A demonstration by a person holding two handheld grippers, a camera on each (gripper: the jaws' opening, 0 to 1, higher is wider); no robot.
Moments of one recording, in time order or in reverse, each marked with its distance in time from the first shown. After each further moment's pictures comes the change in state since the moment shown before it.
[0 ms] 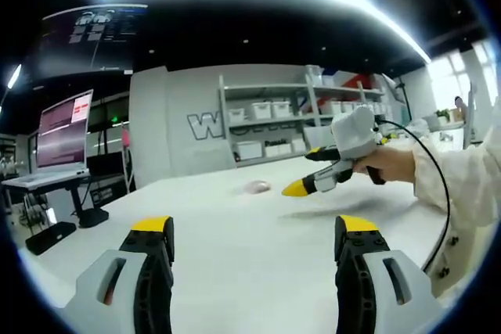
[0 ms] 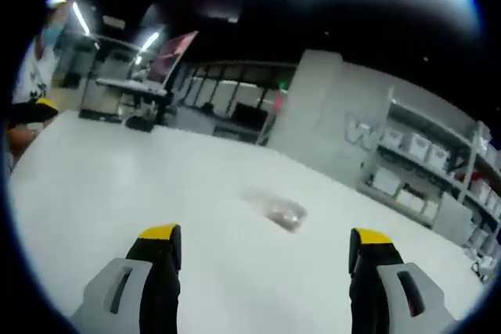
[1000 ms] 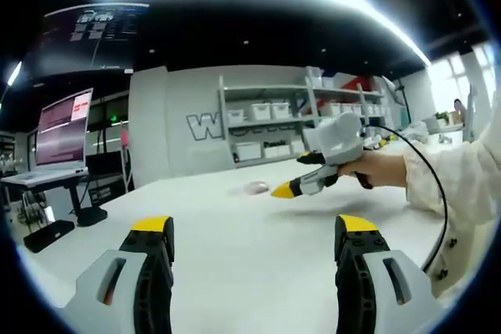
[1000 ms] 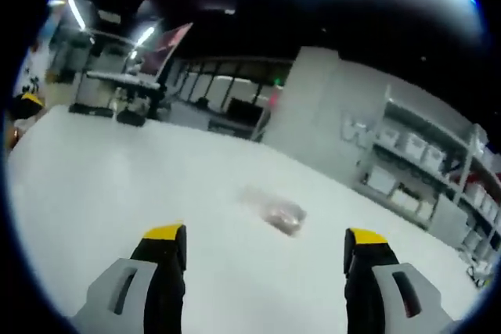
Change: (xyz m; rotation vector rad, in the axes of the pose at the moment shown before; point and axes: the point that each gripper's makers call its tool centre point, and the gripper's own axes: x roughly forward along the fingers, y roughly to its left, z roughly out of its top) left arm -0.001 -0.003 -0.002 -0.011 -0.002 -0.006; right arm 0.020 0.004 -0.002 -0.079 0.027 -0.026
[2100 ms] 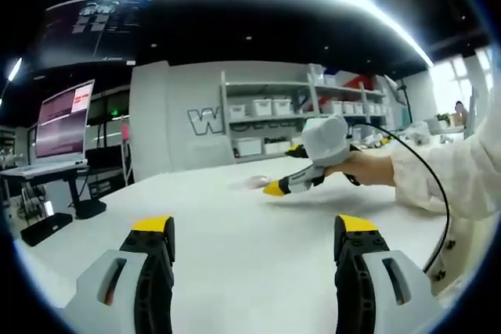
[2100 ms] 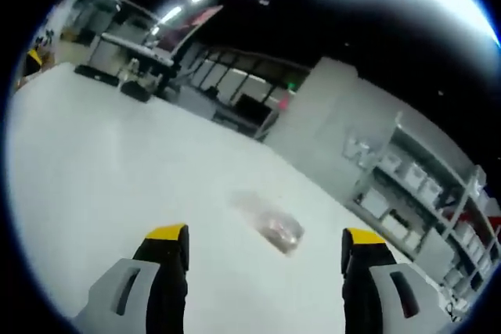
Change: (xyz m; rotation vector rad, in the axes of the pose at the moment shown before) left arm 0.004 0.005 -0.007 -0.020 0.023 0.001; right arm 0.031 0.000 0.006 -0.127 -0.002 -0.015
